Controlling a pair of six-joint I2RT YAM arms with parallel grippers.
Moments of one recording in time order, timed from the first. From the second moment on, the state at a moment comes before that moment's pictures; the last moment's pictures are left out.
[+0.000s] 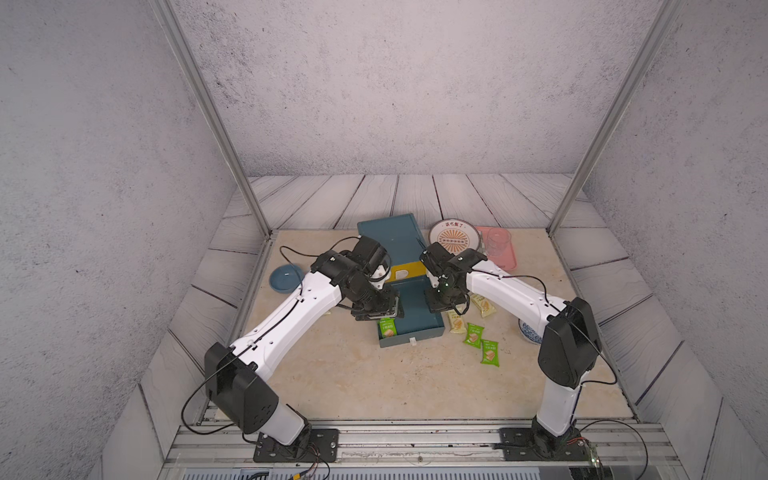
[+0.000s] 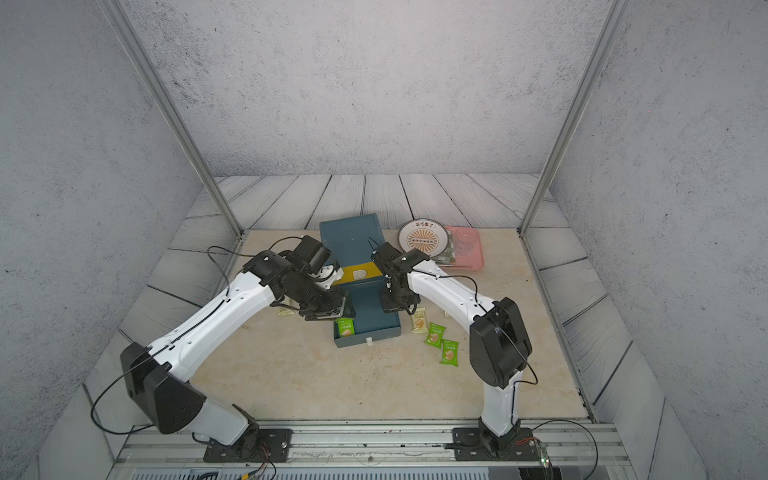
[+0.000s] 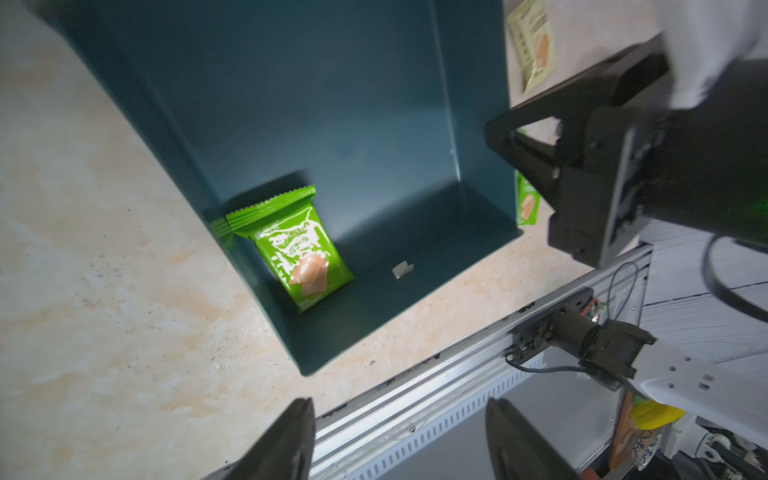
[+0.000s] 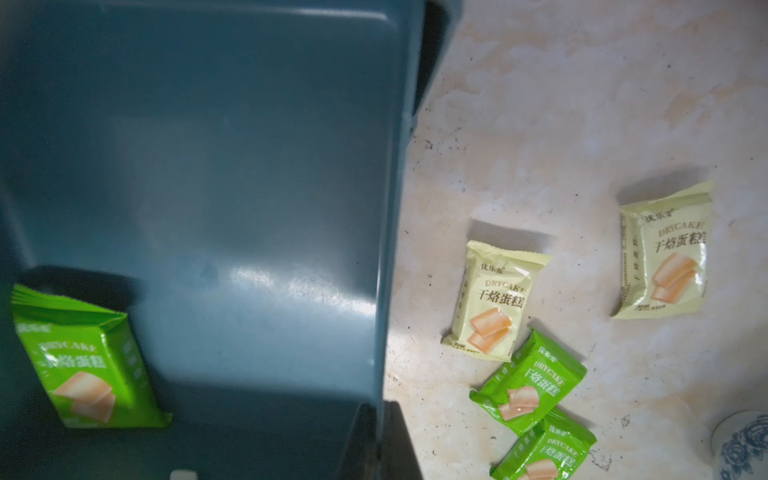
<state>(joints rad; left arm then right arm) -0.64 1.56 1.55 -1.24 0.34 -0.48 0.69 1.85 1.63 -1.11 0.01 0.38</state>
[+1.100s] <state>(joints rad) -0.76 1.90 1.63 -1.31 0.04 -0.55 0.69 1.86 1.63 -1.09 -0.02 0.39</state>
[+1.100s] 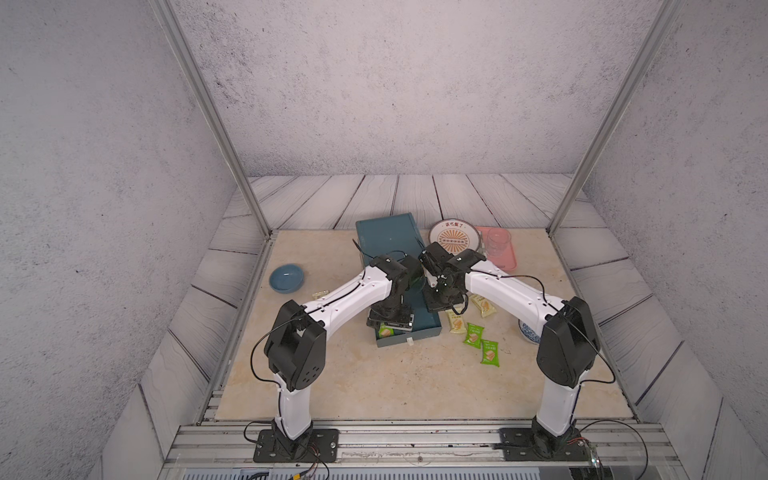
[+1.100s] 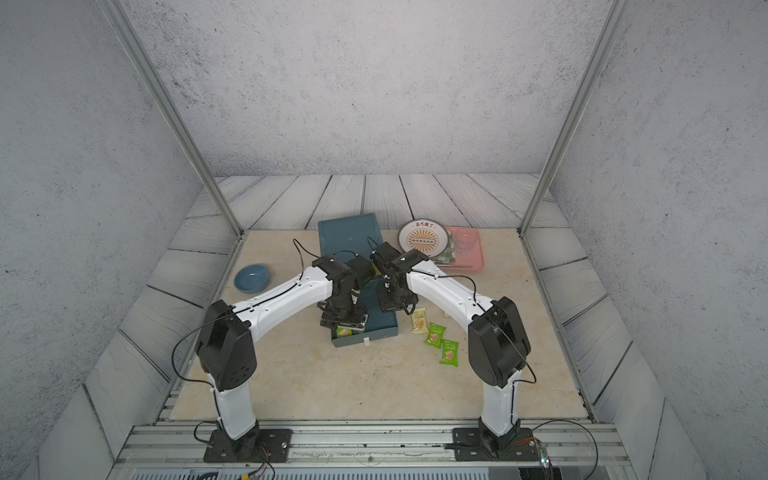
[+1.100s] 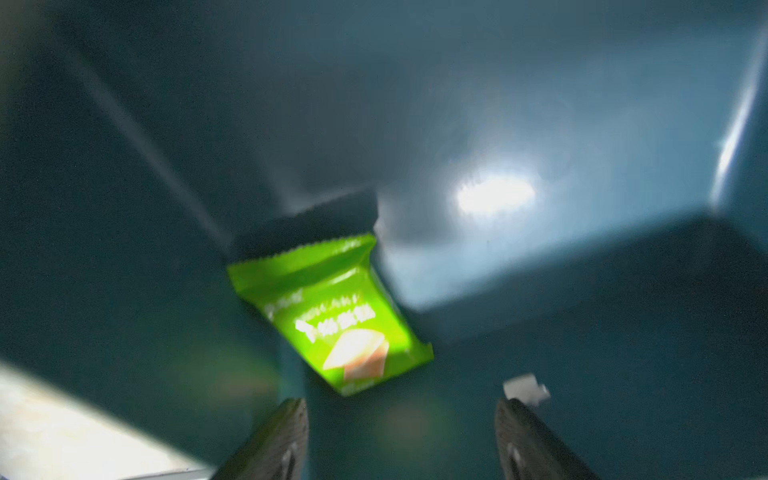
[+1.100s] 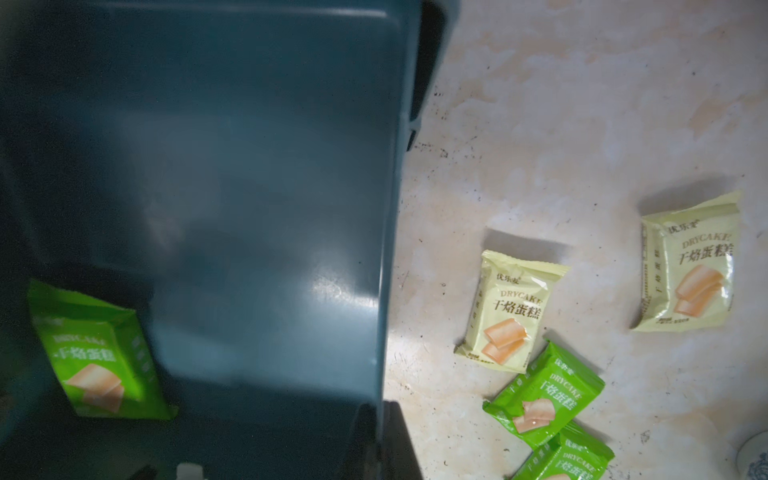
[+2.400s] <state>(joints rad) -0.75 1.90 1.75 -1.27 0.06 -0.62 0.67 1.88 1.64 -1.06 -0.05 0.38</state>
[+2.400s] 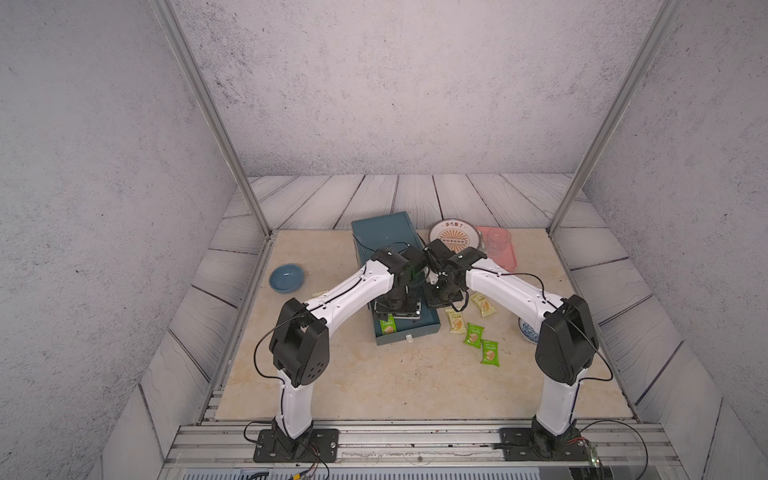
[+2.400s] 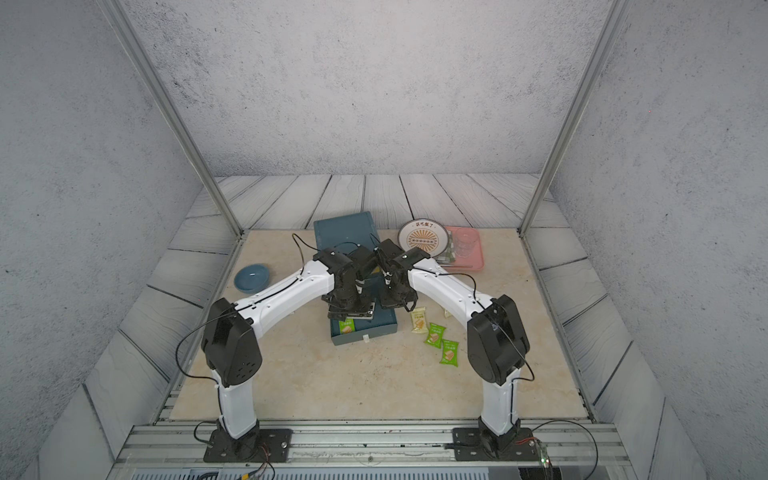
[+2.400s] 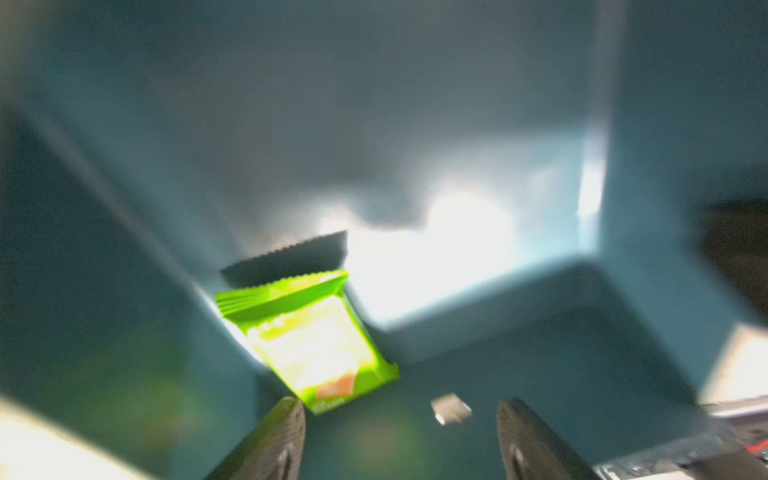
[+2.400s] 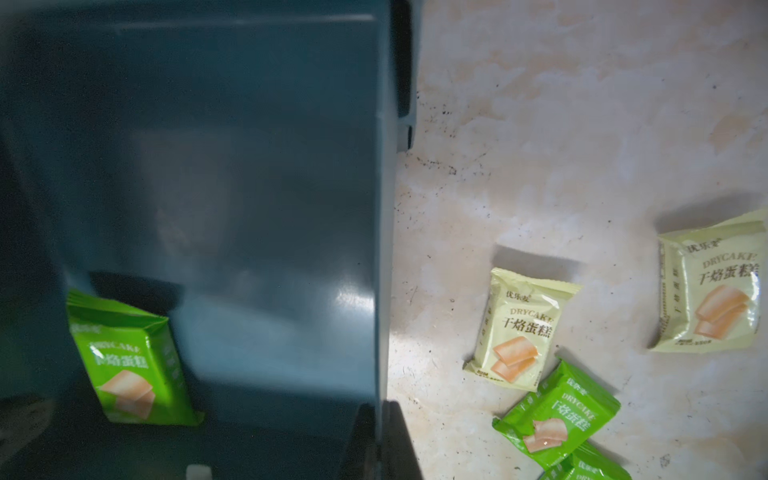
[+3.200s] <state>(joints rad) -0.75 1.88 1.58 -1.26 -0.04 -0.65 0.69 1.88 1.64 -1.05 -0.06 0.39</state>
